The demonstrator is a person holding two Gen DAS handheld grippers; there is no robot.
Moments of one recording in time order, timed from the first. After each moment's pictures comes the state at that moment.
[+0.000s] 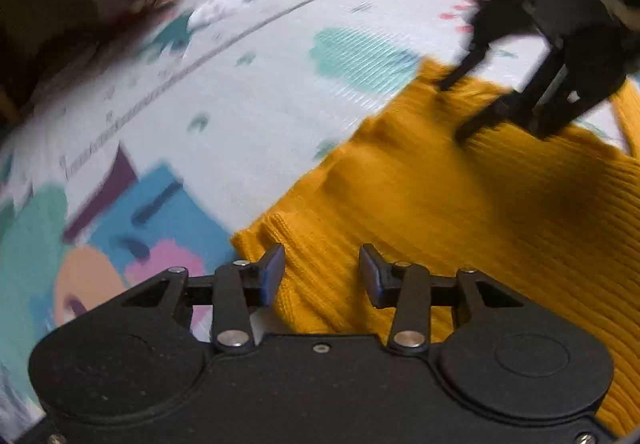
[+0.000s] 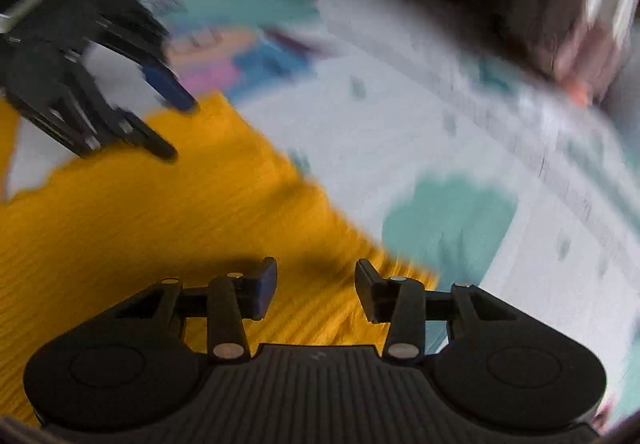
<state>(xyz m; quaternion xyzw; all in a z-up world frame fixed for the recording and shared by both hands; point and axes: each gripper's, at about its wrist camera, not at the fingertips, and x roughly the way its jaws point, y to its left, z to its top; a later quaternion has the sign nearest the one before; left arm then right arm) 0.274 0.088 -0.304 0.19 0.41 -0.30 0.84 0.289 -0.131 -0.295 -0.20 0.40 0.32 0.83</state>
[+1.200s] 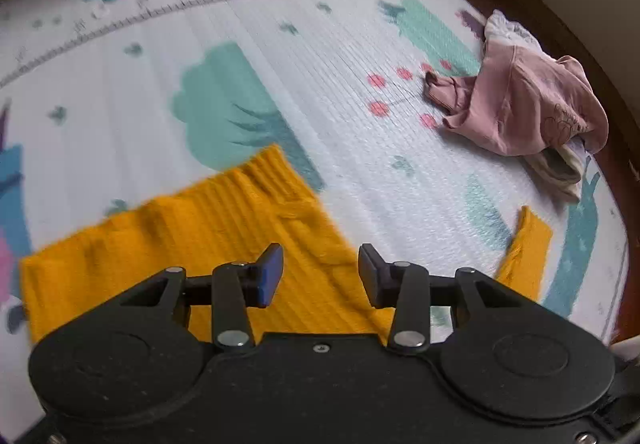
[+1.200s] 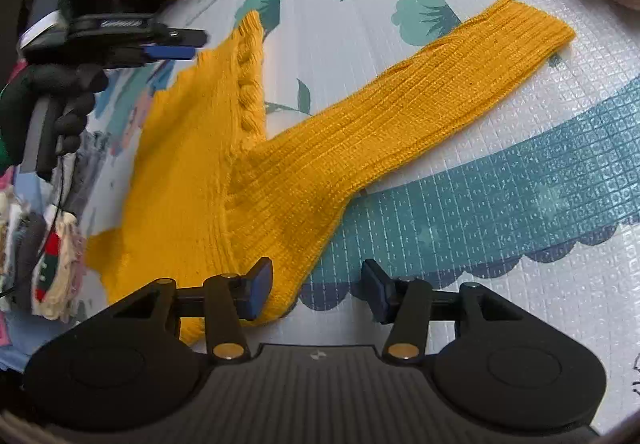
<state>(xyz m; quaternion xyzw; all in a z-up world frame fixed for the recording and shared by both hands) 0.265 -0.083 -0.249 0.03 0.54 -0.28 0.79 0.029 -0.312 -0.308 0.27 0.53 0.14 0.79</state>
